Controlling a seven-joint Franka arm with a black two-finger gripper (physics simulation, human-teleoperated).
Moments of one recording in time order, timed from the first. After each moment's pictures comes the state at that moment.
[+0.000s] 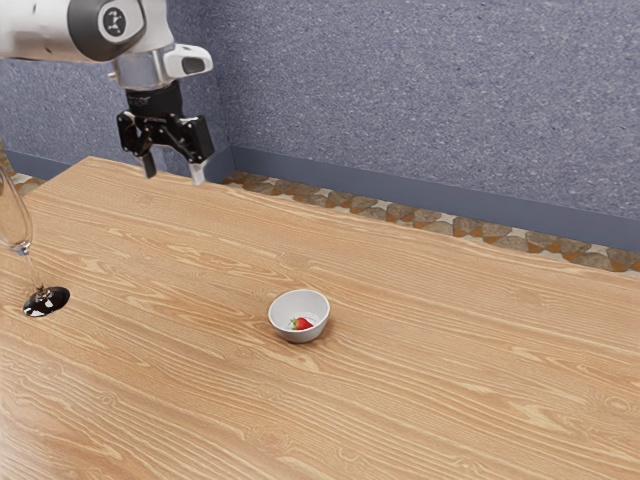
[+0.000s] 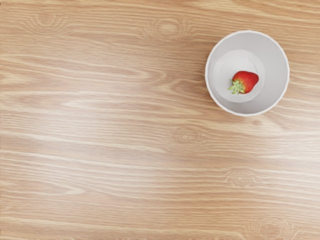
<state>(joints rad) 0.02 0.05 0.03 -1.57 -0.02 1.55 -0.04</state>
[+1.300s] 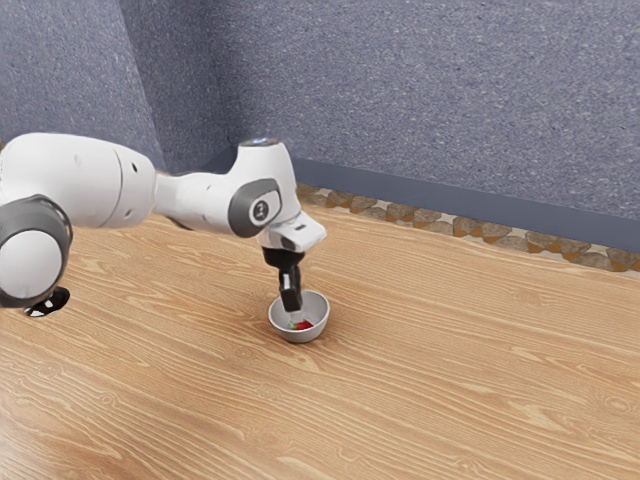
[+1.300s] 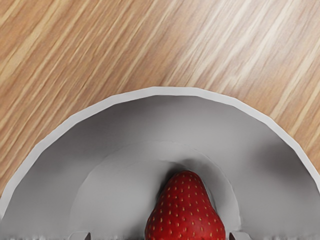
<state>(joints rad) 0.06 0.59 -0.17 -1.62 -0.04 2.12 0.95</state>
